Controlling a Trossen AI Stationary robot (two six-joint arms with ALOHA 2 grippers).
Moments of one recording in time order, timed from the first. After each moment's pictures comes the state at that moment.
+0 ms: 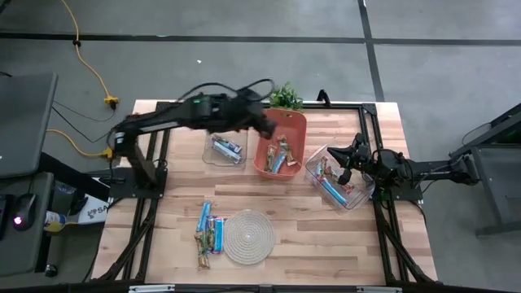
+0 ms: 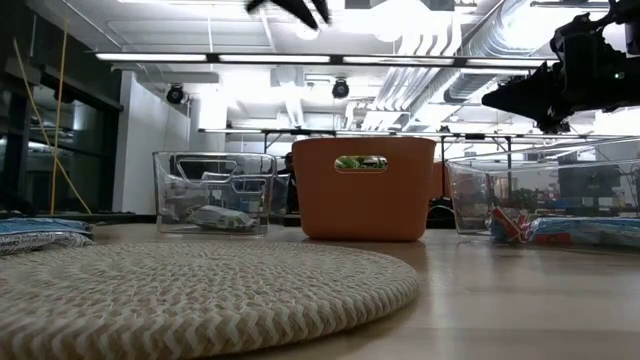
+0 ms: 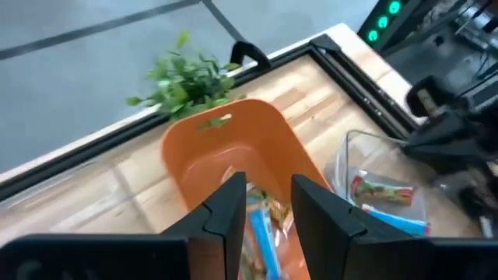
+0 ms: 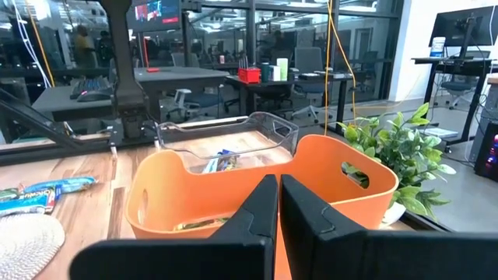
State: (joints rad) left arm 0.10 1.72 2.01 -1.04 -0.48 -0.70; right arm 0.00 0.18 0.01 0.21 0.41 0.02
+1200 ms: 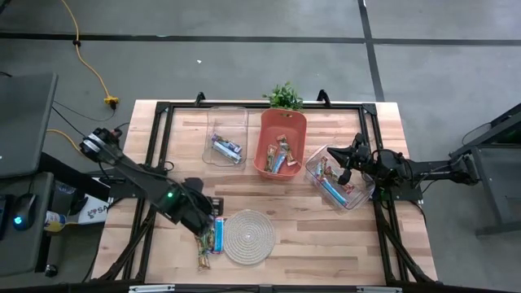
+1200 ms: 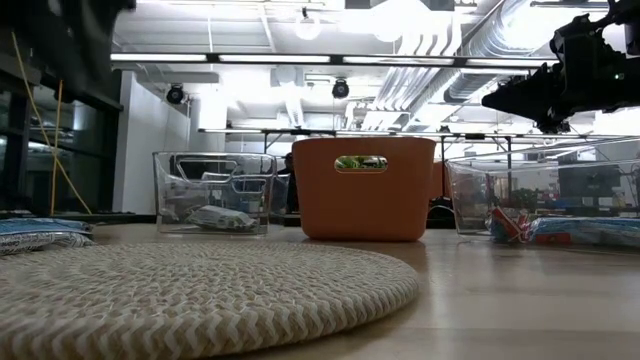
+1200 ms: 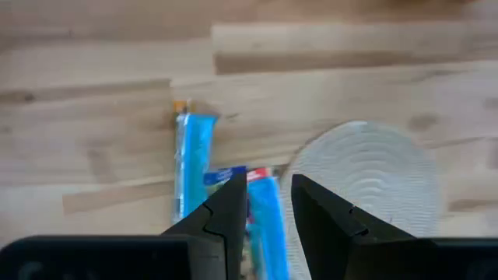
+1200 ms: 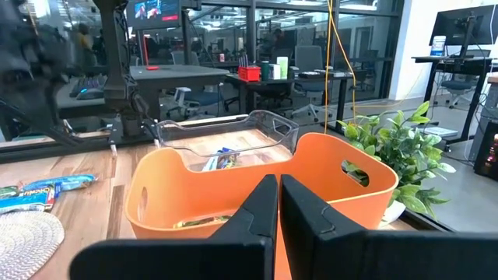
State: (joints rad) left arm -0.60 1.46 1.20 -1.16 -0.35 -2.09; right arm 0.00 0.18 0.01 0.20 0.41 0.02
